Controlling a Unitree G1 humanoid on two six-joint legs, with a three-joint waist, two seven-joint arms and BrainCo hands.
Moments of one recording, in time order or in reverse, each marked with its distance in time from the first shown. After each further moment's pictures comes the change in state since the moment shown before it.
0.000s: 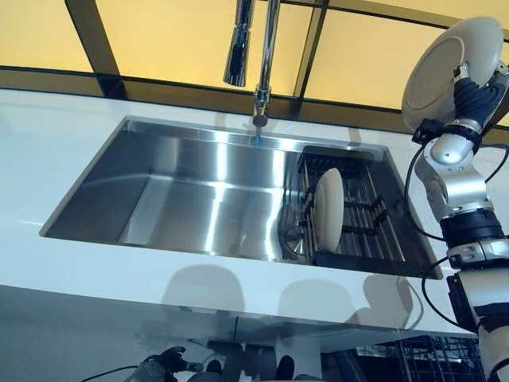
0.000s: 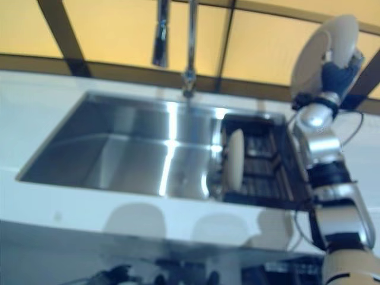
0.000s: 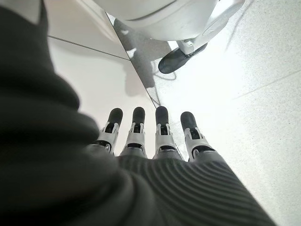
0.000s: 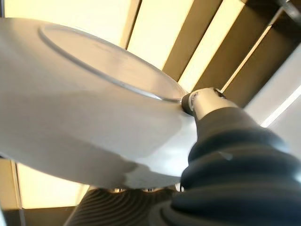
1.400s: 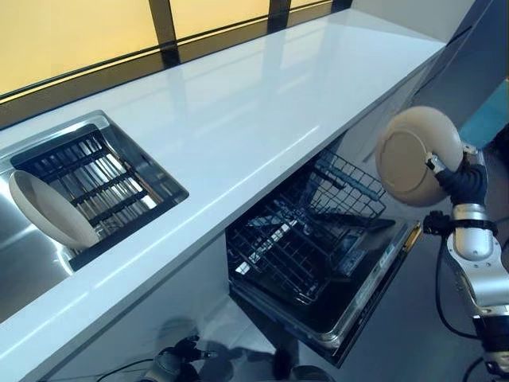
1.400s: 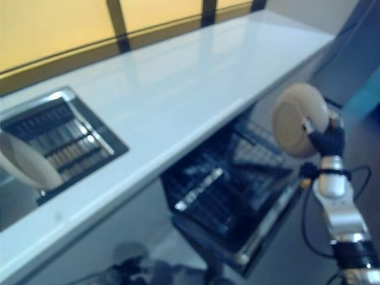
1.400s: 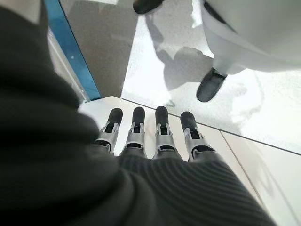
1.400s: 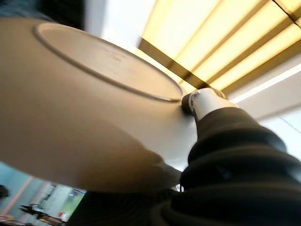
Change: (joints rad) left arm -0.017 -0.085 0.083 -0.010 0.022 -0.015 0.047; right arm 0.738 -0.057 -0.262 -0.448 -0.054 -0.041 0.505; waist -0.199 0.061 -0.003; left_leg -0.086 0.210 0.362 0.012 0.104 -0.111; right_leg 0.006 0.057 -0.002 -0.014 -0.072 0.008
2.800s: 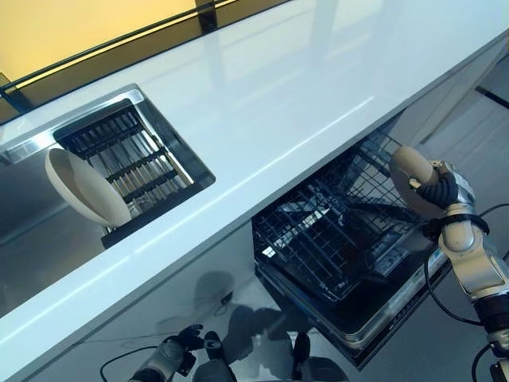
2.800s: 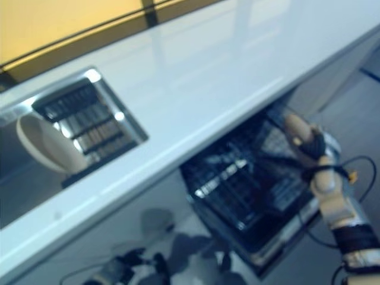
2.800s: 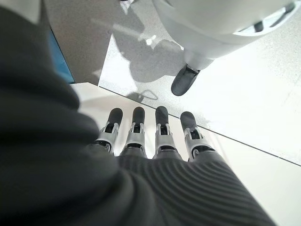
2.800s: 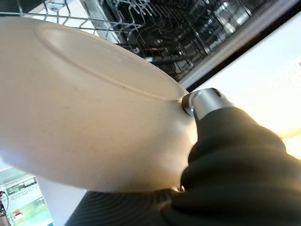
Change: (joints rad) left arm -0.050 0.004 -0.022 -0.028 0.014 0.014 -0.027; right arm -0.218 -0.084 0.196 0.248 -0.470 0.206 0.032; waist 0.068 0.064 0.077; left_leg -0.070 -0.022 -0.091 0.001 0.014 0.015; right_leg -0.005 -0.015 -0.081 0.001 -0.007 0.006
